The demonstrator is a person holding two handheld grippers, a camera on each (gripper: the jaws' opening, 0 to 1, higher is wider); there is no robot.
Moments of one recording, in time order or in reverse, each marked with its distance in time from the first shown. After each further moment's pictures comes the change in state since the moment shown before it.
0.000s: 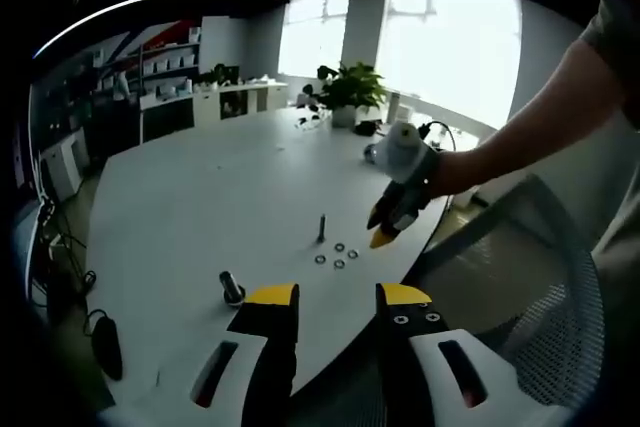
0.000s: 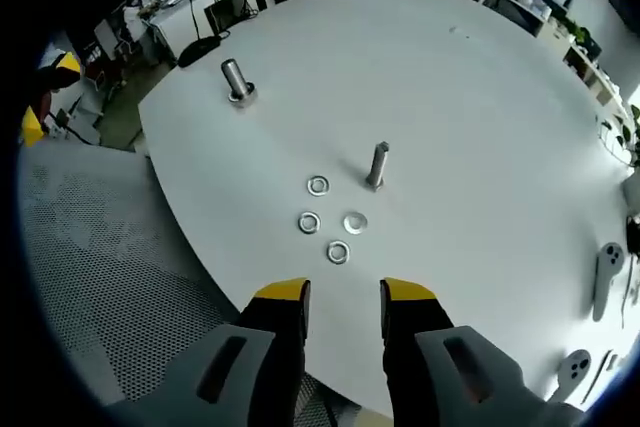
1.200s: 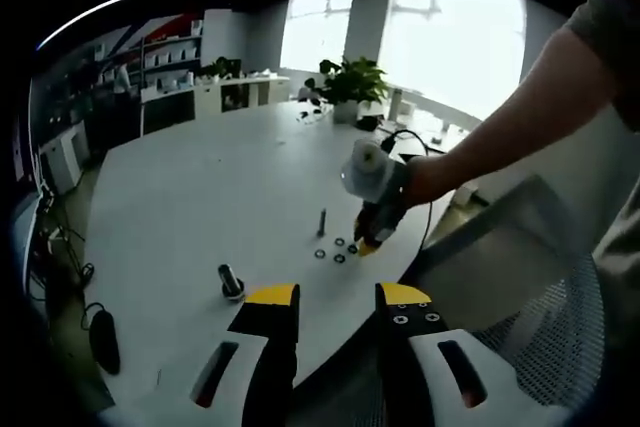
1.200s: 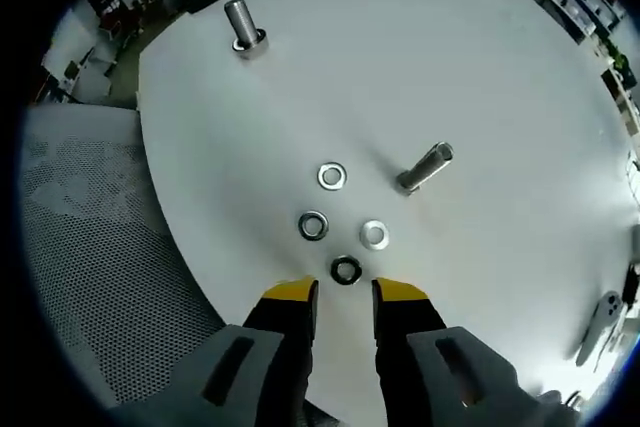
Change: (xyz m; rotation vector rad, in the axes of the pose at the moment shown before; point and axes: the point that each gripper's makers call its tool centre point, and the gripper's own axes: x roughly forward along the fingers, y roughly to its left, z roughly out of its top) left arm 0.001 0.001 -0.004 -0.020 0.017 -0.005; right arm 0.038 0.006 -0.003 -0.152 0.176 0.034
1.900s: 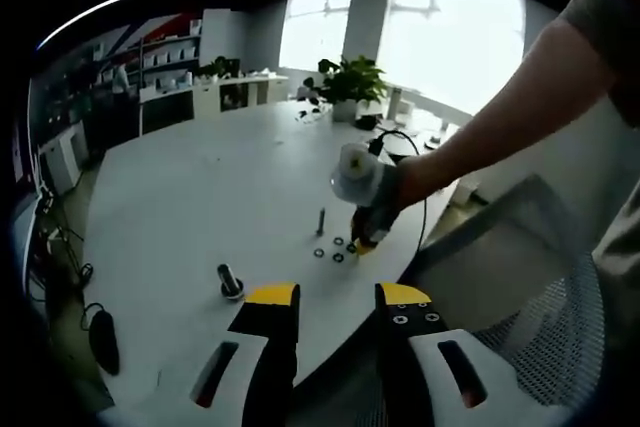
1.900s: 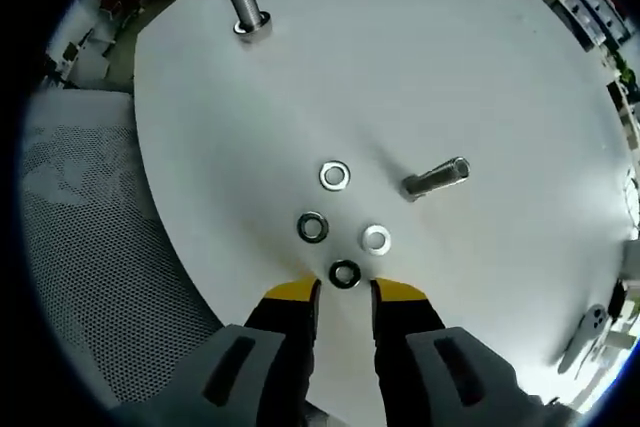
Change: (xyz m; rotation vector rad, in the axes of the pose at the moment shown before) left arm 0.001 -0.001 -0.001 0.002 0.005 -0.003; right arm 0.002 -0.001 0.004 -0.065 0.092 -0.034
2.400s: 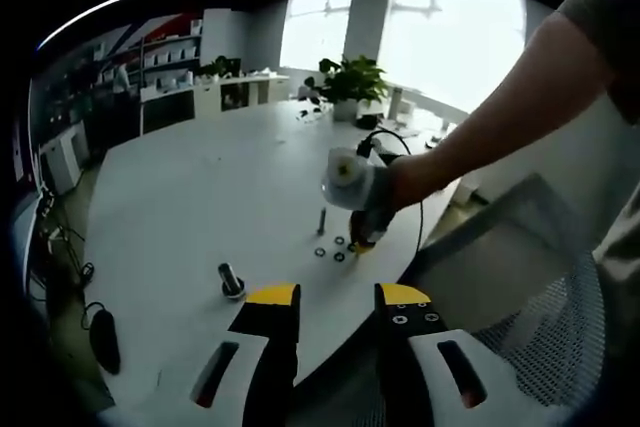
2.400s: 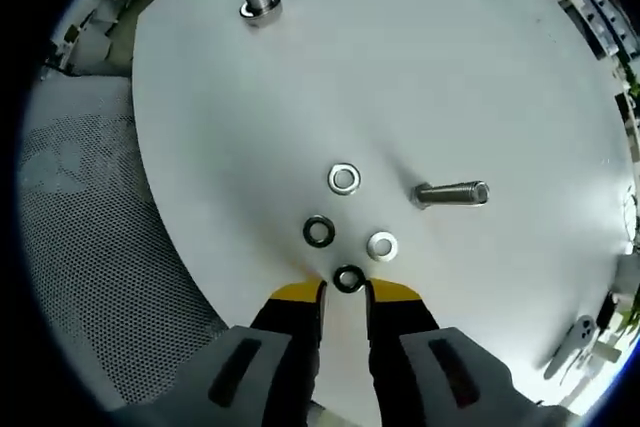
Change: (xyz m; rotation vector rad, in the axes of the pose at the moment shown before) left arm -0.001 0.000 -0.001 -0.003 0.002 0.002; right arm -0.001 0.002 0.001 -0.025 0.050 -0.002
